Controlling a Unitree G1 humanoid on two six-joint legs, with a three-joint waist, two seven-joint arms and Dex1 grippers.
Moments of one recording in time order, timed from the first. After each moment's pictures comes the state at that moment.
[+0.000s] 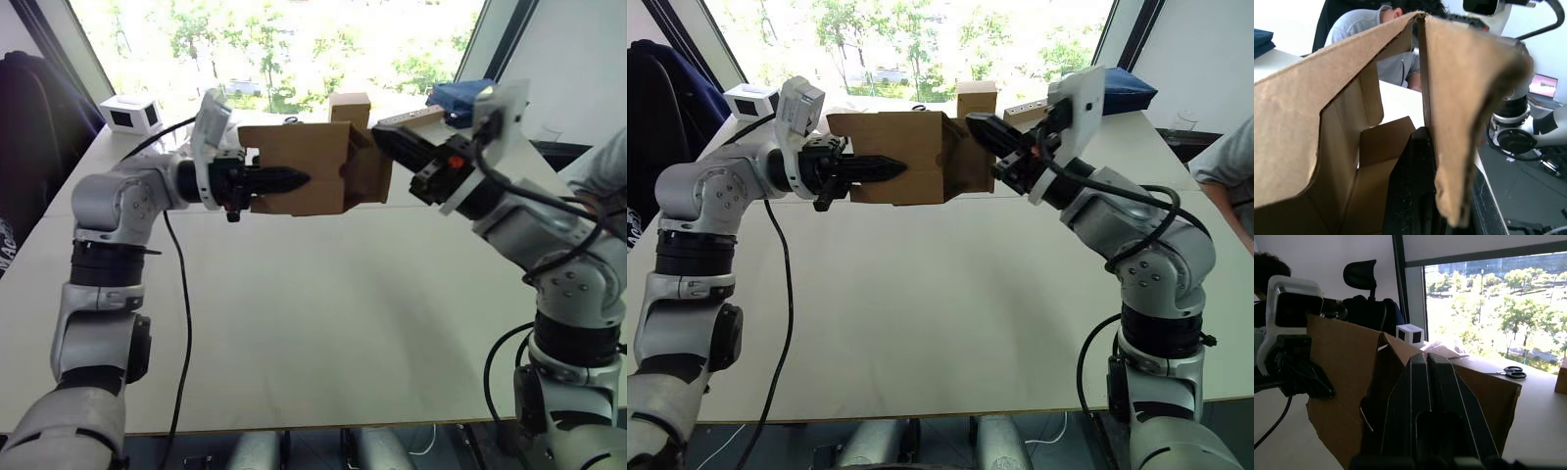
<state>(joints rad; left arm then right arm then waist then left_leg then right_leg) -0.98 0.56 0.04 0.22 -0.64 0.86 -1.30 -0.69 -0.54 -0.14 -0.41 0.91 0.82 0.30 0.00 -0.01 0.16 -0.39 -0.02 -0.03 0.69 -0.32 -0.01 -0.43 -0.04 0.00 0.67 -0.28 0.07</state>
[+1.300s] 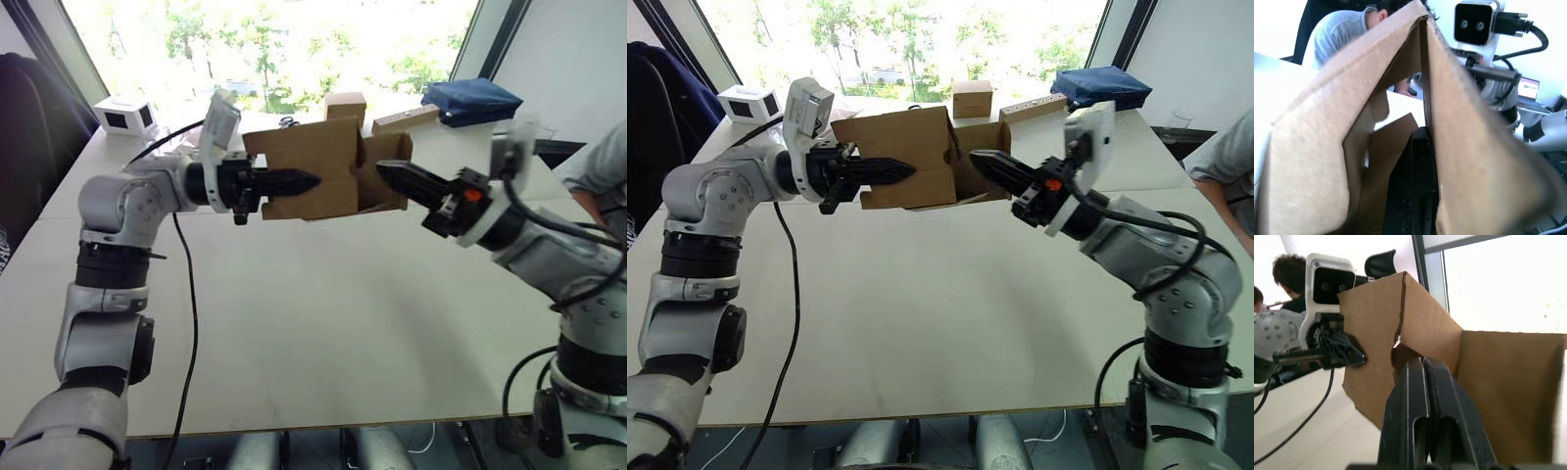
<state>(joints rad) -0.98 0.56 0.02 0.18 -0.71 0.88 -1.28 -0.52 -0.66 -0.32 -0.51 1.17 0.92 0.36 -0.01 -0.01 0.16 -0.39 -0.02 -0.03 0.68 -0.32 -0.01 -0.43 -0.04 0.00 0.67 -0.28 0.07</state>
